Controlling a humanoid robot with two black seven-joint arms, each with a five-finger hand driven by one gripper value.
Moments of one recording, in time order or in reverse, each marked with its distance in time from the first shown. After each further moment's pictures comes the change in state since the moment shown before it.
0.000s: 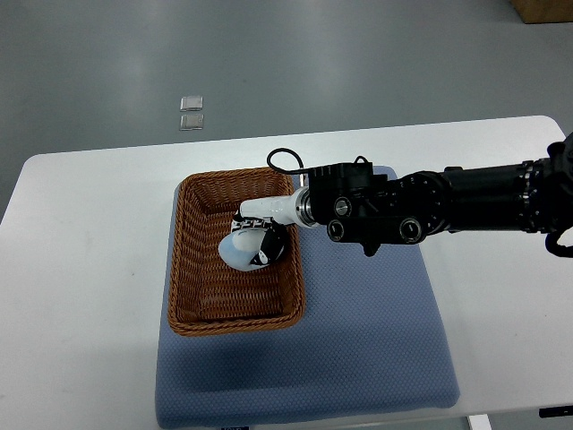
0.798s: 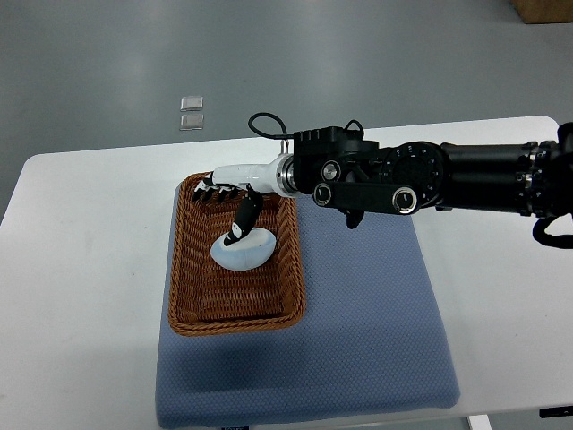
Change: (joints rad) left arm 0.000 0.000 0.000 0.006 0.000 0.000 0.000; right arm 0.038 0.000 0.203 -0.050 0.003 0.065 0.015
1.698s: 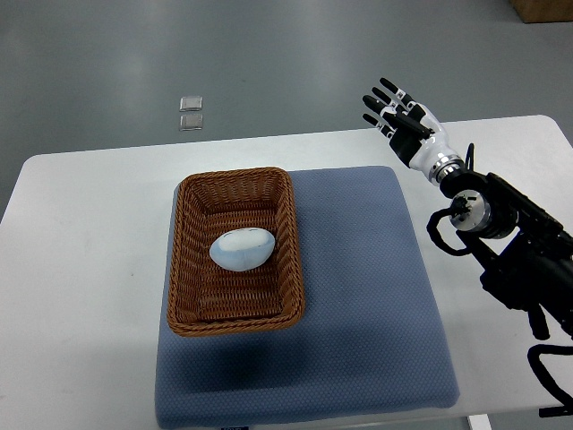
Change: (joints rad) left arm 0.000 0.000 0.001 -0.005 0.000 0.000 0.000; right arm -0.784 -0.092 1.238 -0.233 0.340 0.032 0.257
